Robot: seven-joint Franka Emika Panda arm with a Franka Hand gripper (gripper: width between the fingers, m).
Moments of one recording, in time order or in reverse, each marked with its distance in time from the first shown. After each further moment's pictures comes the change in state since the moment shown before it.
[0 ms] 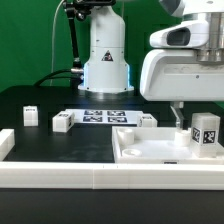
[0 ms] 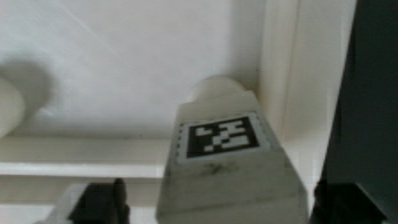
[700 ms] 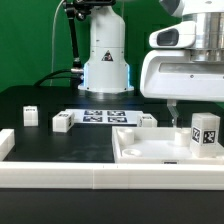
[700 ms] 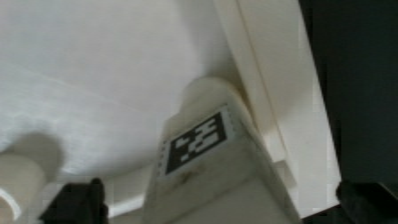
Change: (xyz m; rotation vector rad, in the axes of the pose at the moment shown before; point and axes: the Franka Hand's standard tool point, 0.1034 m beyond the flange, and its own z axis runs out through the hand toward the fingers) arm 0.000 -0.001 0.000 0.010 -0.002 0.363
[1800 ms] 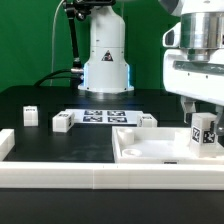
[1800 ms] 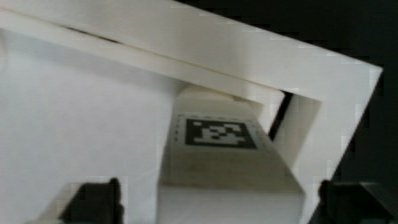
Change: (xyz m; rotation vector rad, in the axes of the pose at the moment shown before) arm 0.000 0.000 -0.001 0.005 0.001 0.902
